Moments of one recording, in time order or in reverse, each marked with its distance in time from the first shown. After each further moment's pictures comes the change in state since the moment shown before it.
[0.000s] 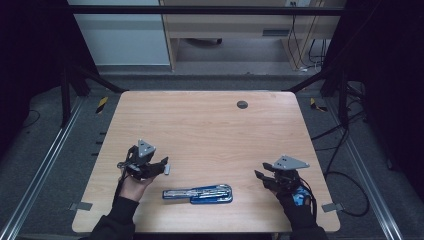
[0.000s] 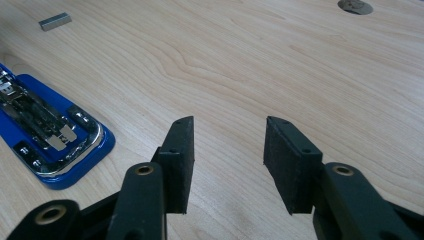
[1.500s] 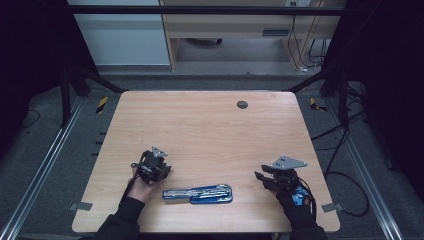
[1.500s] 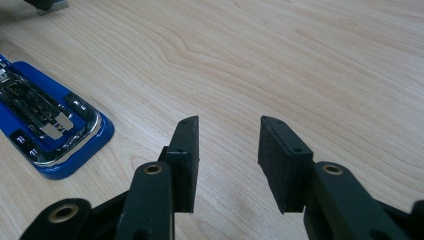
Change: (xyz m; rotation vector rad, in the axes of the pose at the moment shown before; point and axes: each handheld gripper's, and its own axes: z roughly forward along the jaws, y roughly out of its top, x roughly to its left) left arm -0.012 -0.014 0.038 0.196 -0.074 0.014; right arm -0.001 -0.003 0.005 0.044 0.010 0.009
